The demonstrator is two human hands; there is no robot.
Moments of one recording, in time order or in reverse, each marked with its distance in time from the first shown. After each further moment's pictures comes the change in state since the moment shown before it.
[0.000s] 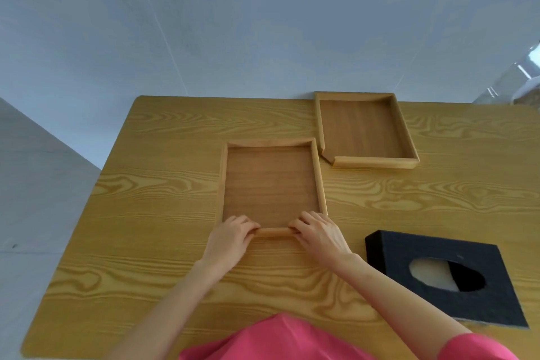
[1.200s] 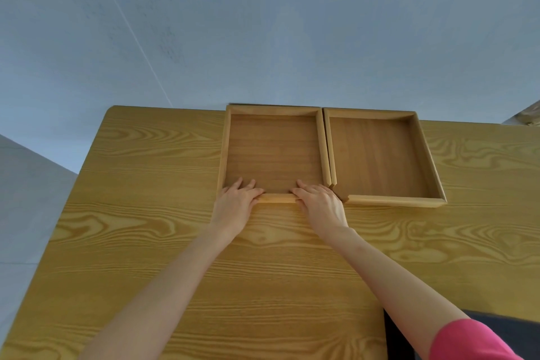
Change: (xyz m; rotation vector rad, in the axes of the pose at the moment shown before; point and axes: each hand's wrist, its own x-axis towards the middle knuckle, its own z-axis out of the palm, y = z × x) left_hand 0.157 -0.024 -0.039 0.048 -0.064 -0.072; right_hand 0.145 0.053 -0.021 -0.020 -0.001 0.184
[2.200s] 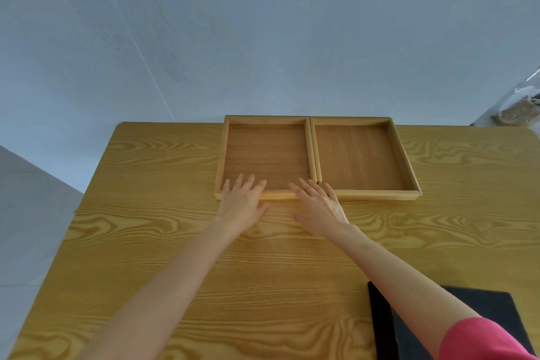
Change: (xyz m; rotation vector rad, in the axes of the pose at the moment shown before) left_hand -0.029 0.040 -0.025 0.154 -0.033 0.019; right_hand -0.041 -0.004 -0.031 -0.043 -0.104 0.024
